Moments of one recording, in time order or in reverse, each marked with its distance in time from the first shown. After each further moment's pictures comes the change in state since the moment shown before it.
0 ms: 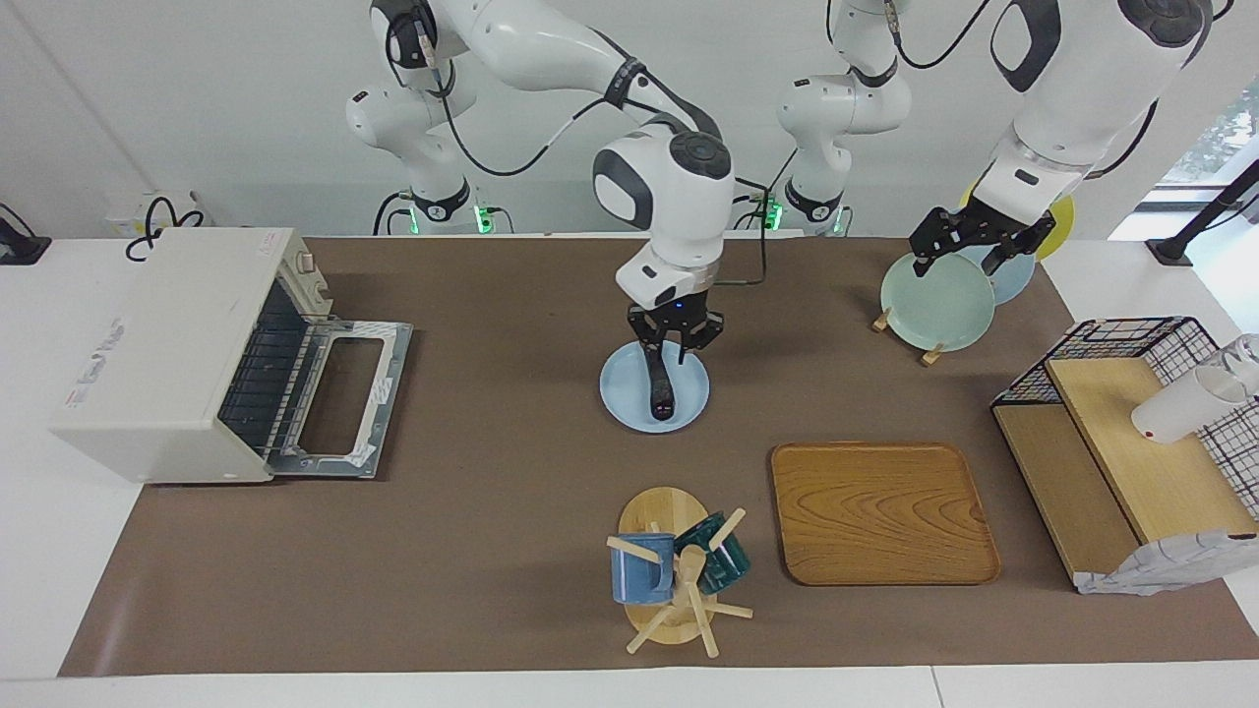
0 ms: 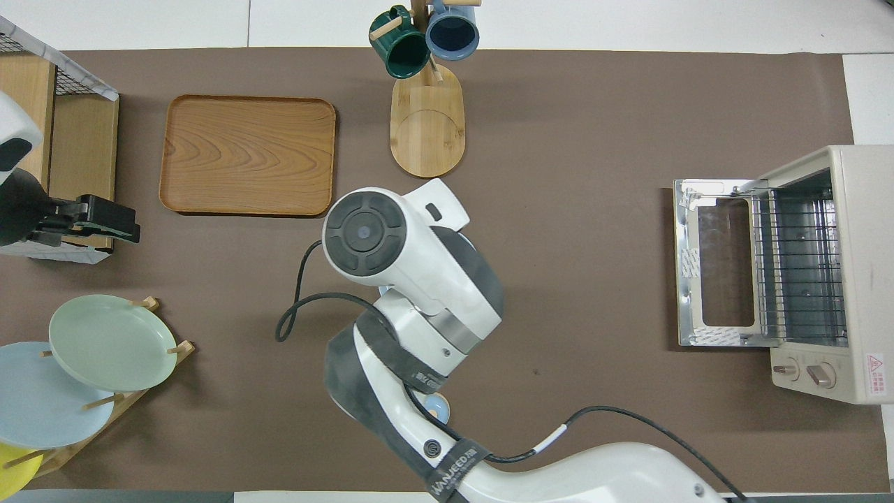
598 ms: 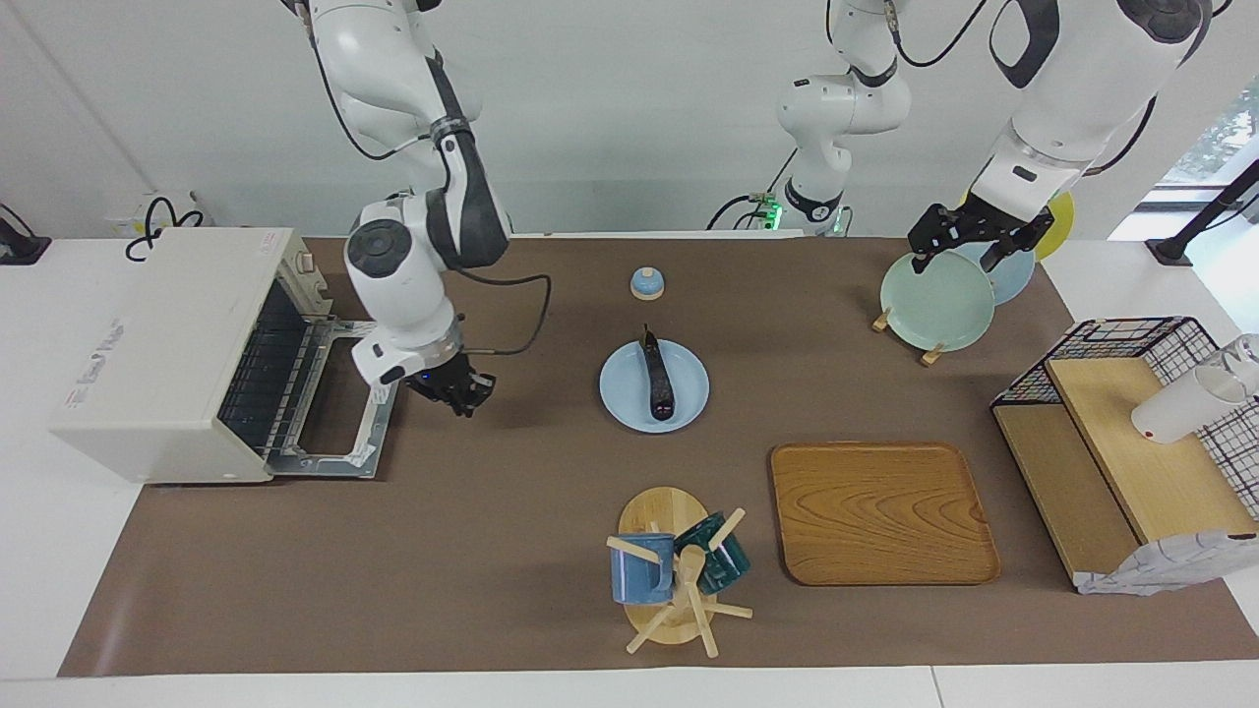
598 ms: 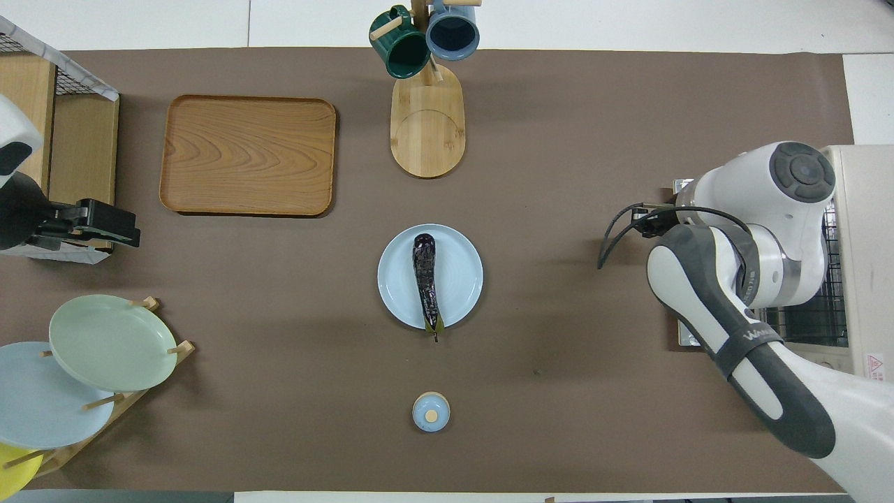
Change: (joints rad) left arm 0.000 -0.010 -0.005 0.000 0.000 -0.014 0.001; right arm -0.449 -0.294 -0.002 -0.523 0.139 0.215 -0.468
